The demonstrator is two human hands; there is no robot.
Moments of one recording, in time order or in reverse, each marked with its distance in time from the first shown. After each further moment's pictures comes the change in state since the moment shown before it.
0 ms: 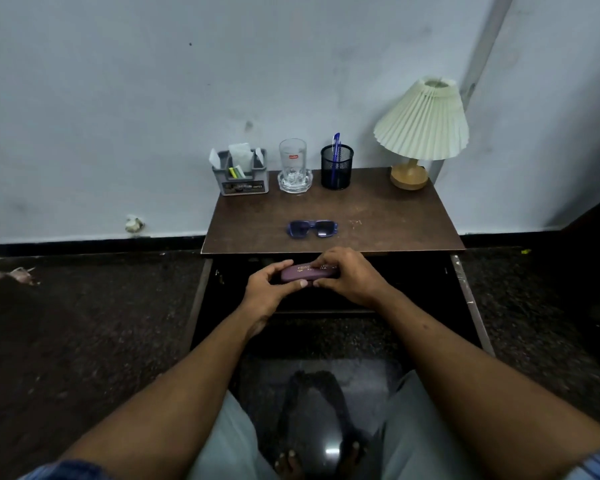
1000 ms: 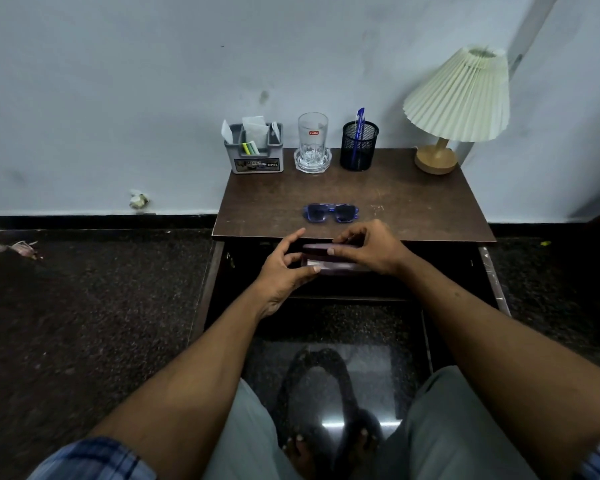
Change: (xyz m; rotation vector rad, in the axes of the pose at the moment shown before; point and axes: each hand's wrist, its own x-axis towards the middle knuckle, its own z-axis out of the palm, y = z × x) left_hand 0.021 -0.005 -0.009 -0.325 -0.228 -0.091; right_hand 0.038 0.017 -0.007 0.234 -0.023 0.090
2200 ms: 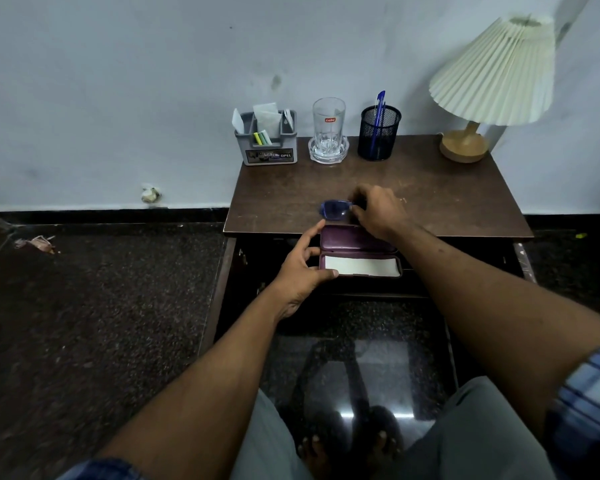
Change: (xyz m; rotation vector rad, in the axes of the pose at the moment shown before) left_hand 0.008 -0.004 0.002 0.175 0.014 0.052; right_hand 0.076 0.005 0.011 -0.317 0.221 0.150
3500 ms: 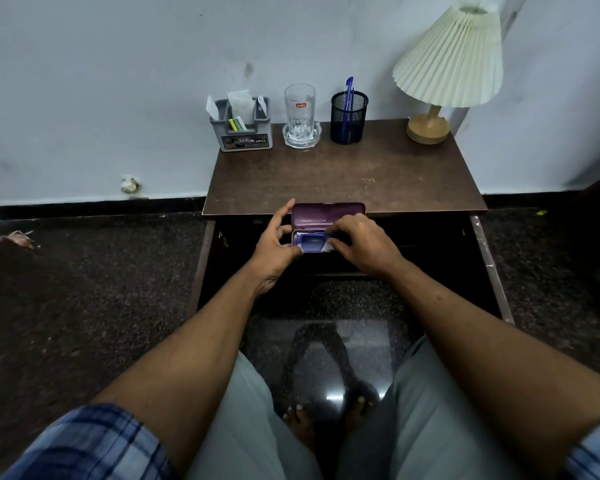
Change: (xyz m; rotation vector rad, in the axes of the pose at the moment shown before) left_hand -0.016 0.009 0.011 0.084 0.084 -0.009; right_hand -0.112 0.020 0.001 -0.049 0.000 -0.292
